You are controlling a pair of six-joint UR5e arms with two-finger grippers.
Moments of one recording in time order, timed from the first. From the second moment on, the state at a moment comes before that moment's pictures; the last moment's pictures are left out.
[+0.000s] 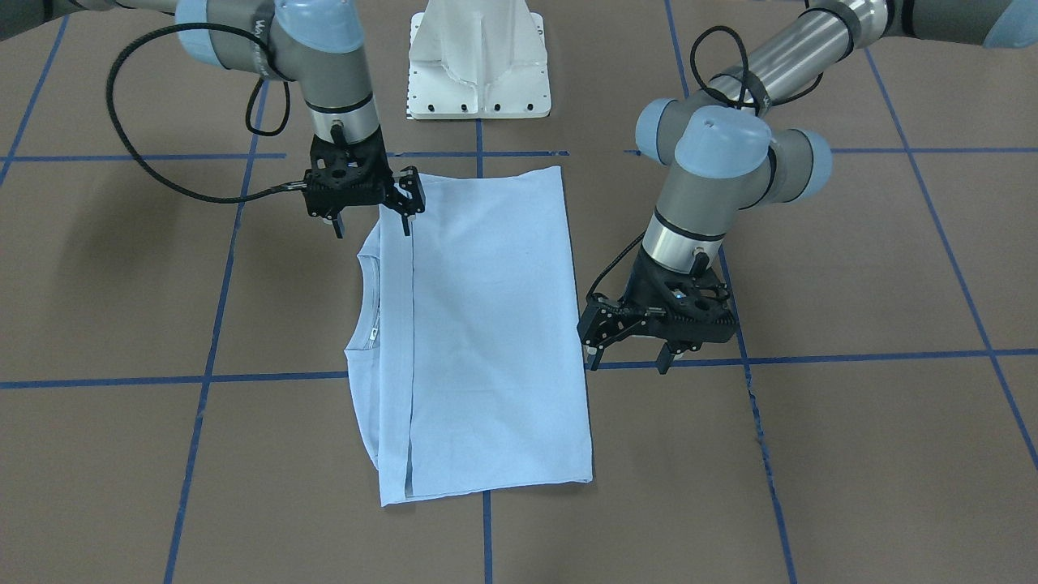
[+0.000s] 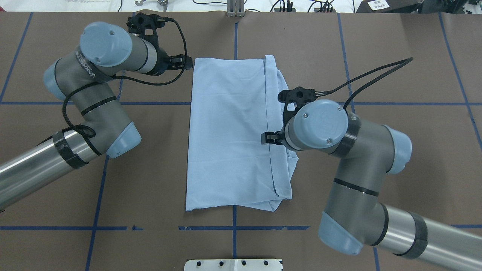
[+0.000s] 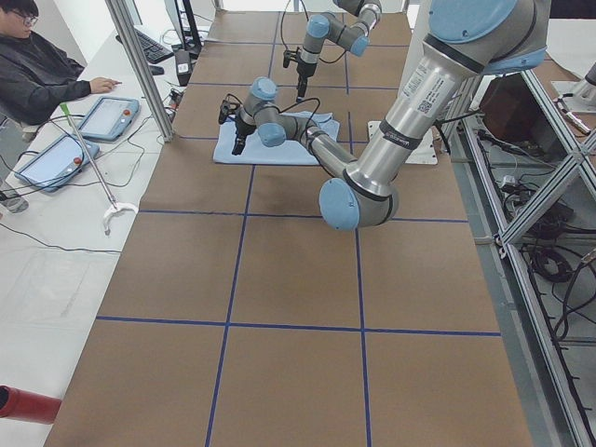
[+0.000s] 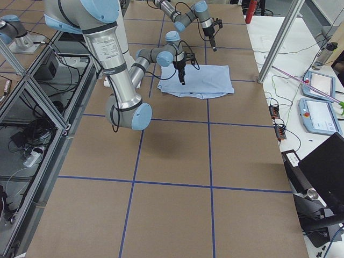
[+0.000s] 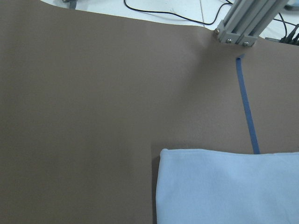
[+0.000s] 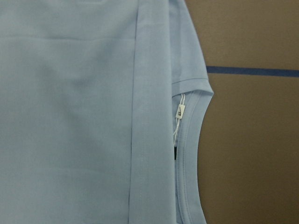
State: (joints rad) left arm -0.76 -2.19 -1.52 -2.06 -1.75 -1.13; right arm 0.45 -1.06 1.88 -1.61 1.62 1.17
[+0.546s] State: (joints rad) left arm -0.75 -2.17 -1.57 -2.04 -1.76 -1.14; right arm 0.26 -1.00 1.86 -1.72 1.45 1.05
